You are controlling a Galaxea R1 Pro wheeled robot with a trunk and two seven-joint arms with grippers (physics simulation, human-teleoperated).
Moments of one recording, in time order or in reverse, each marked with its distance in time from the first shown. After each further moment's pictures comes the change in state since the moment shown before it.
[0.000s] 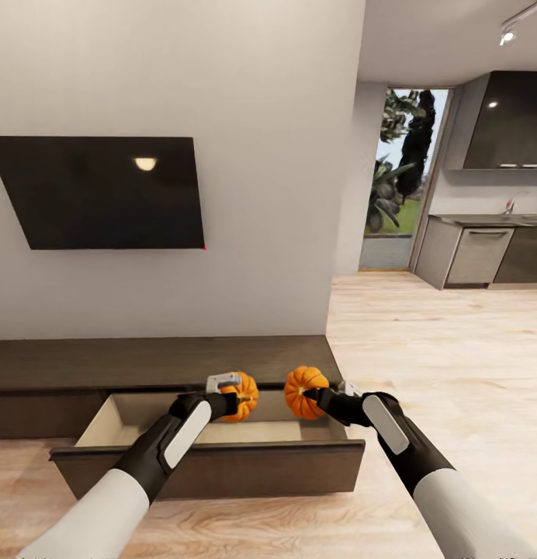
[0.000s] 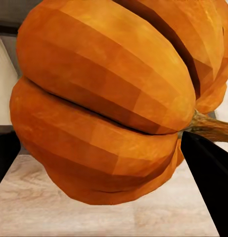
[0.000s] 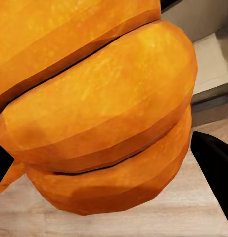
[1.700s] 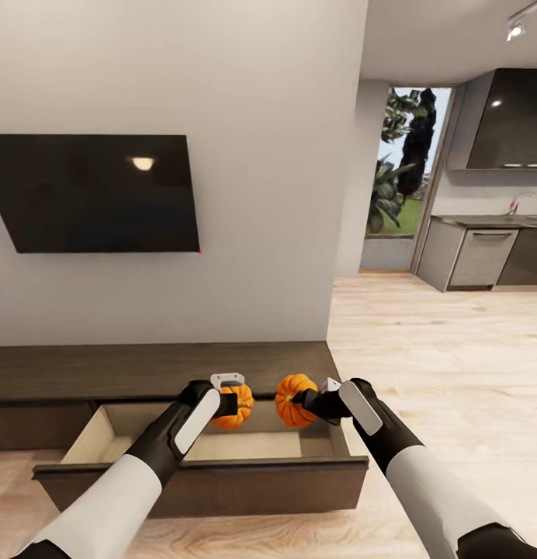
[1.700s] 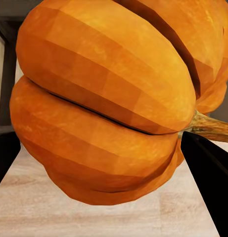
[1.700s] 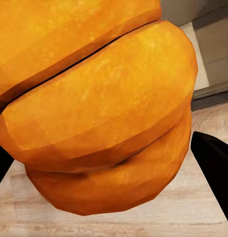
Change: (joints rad) left arm -0.053 -0.045 0.005 0.020 0.003 0.177 0.175; right arm -0.093 0.089 0.050 0.089 -0.010 0.078 -0.221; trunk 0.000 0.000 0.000
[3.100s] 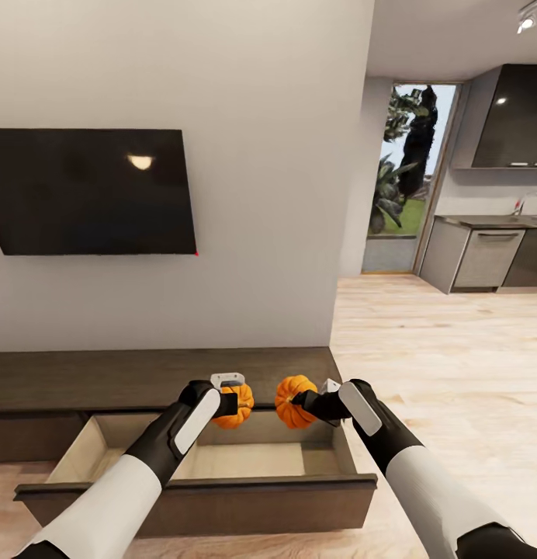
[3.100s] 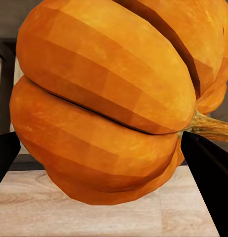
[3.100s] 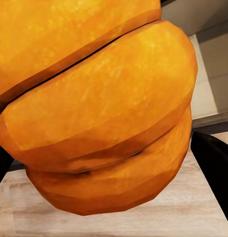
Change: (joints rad) left arm 0.002 0.001 -0.001 -0.006 0.000 0.001 -0.001; right arm 0.000 0.001 0.002 0.008 0.001 0.000 0.000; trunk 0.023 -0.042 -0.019
